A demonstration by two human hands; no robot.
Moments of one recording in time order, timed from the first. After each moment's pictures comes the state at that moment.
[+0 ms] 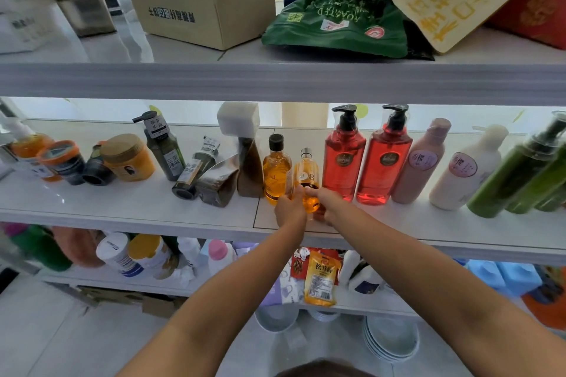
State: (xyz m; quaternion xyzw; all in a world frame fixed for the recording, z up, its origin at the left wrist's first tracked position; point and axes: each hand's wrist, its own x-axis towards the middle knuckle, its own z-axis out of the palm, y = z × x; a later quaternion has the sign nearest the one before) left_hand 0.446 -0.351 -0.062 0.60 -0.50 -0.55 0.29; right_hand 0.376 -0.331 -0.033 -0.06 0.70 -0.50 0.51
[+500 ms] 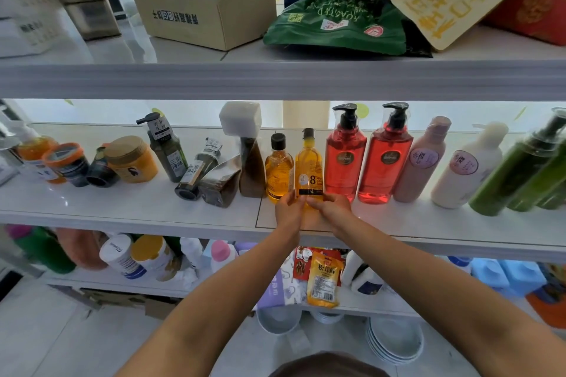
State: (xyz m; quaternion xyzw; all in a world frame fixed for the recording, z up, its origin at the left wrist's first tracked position) left_hand 0.461 -0.352 -0.072 0.49 -0.47 -0.65 0.34; right_hand 0.382 -0.300 -0.048 -0.18 0.67 -0.57 0.43
